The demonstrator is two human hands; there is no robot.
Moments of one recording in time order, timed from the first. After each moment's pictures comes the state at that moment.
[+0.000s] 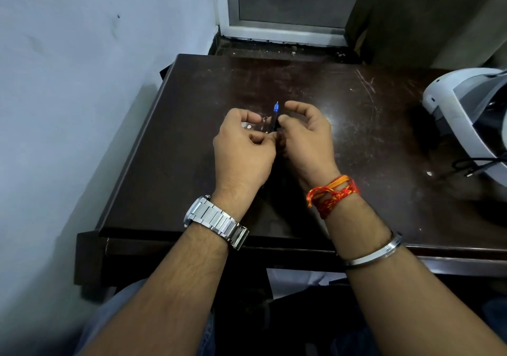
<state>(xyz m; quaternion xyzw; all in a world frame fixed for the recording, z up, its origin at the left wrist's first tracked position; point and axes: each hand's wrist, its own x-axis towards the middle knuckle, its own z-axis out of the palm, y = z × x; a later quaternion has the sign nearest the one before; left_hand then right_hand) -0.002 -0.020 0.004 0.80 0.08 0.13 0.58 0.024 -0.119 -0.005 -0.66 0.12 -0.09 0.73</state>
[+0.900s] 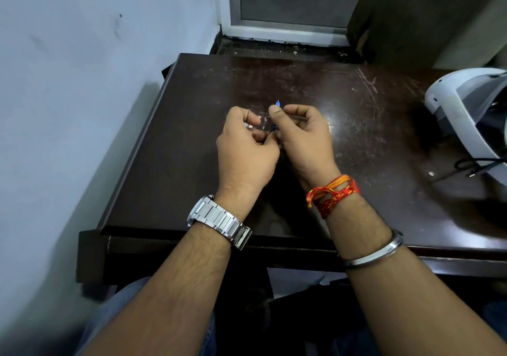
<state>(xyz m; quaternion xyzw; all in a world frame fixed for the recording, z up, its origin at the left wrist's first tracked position) -0.004 -0.021 0.006 0.80 0.07 0.15 0.57 0.022 -0.115 -0.005 -0.68 0.12 -0.09 0.72</state>
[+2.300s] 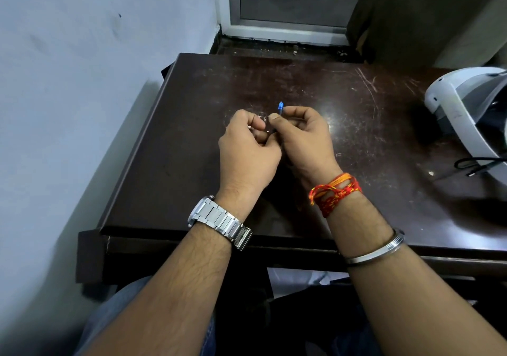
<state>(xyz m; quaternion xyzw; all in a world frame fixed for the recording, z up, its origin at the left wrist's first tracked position) -0.002 -0.024 0.001 0.81 0.06 0.14 0.57 0.024 -0.119 -0.006 -0.68 0.14 -0.05 0.72</state>
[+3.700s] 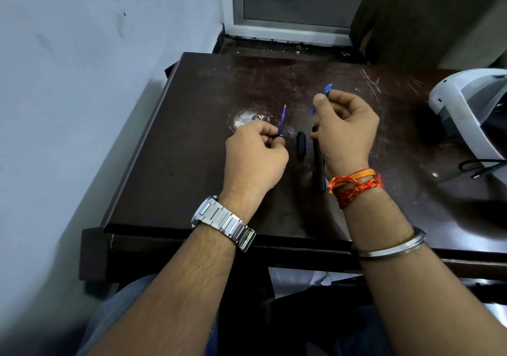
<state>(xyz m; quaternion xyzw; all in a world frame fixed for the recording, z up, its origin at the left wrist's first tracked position) -0.003 -0.024 -0.001 0.82 0.07 0.07 0.56 0.022 -0.145 0.015 -0.69 0.19 -0.24 0.66</state>
